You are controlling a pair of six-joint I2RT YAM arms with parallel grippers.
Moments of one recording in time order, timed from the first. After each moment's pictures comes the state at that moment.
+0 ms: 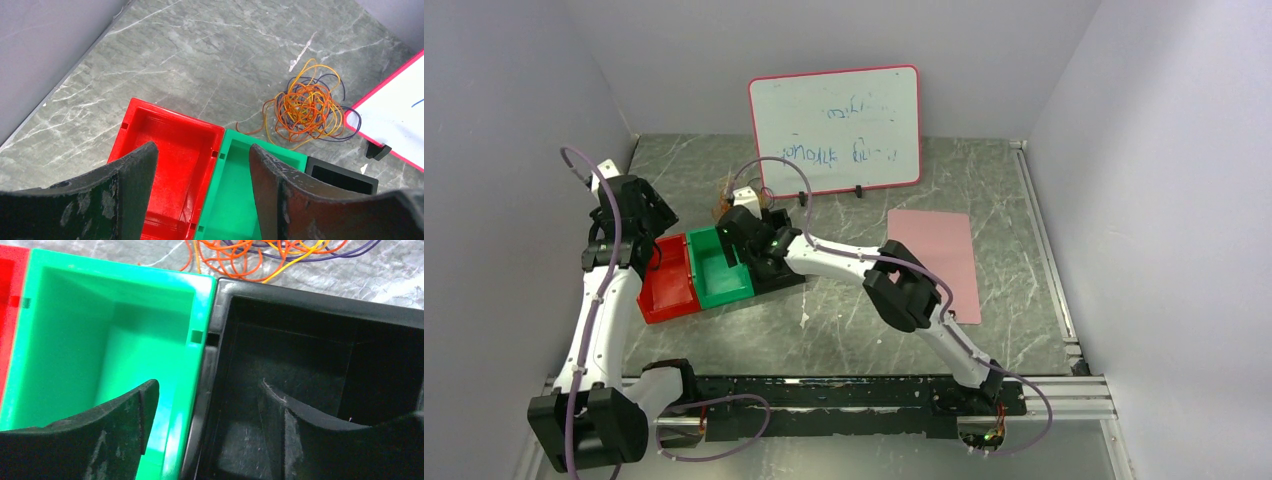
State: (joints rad) left arm 0.12 1.03 0.92 -0.46 -0.30 -0.44; right arm 1.07 2.33 1.91 -0.26 0.34 0.45
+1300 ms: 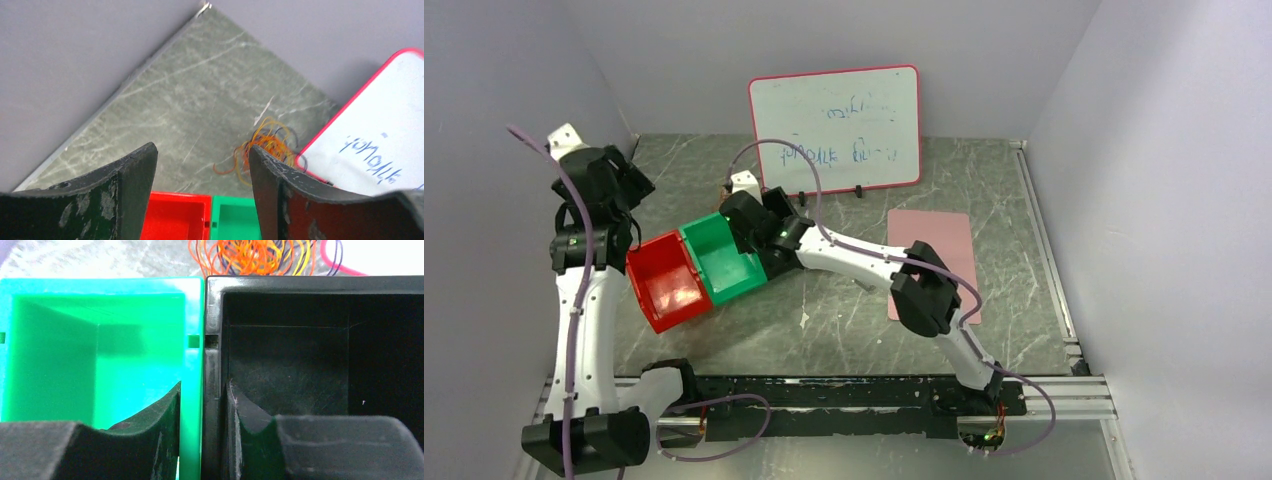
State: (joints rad) left arm 0.14 1.02 1.17 -0.55 -0.33 -0.44; right arm 1.08 2.21 1.91 -0.35 0.36 0.40
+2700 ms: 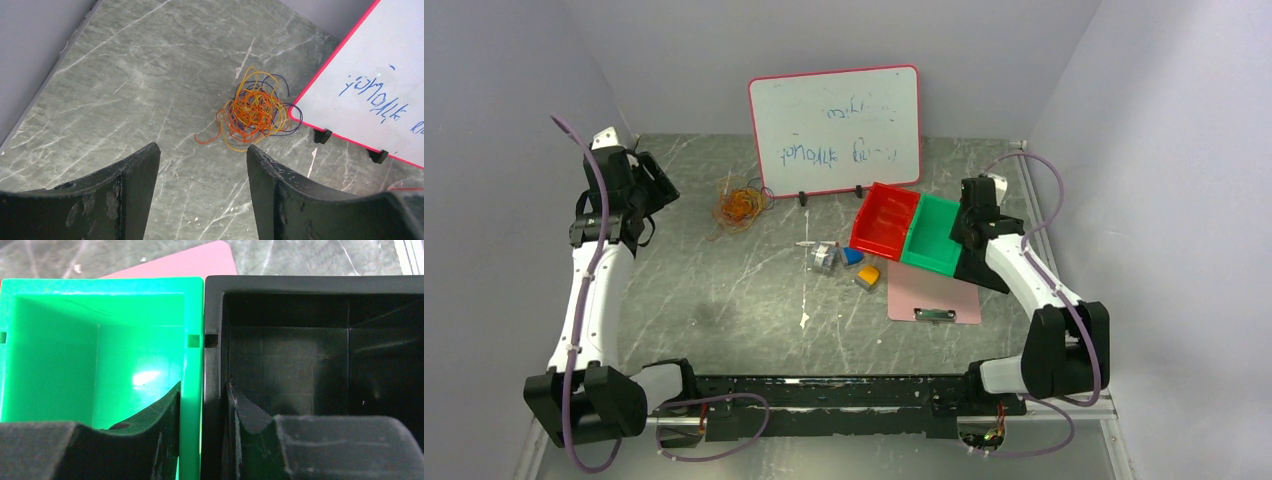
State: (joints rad) left arm 0.14 1.14 1.13 -0.50 -0.10 -0.39; right arm 0.15 1.34 0.92 -0.39 0.32 0.35
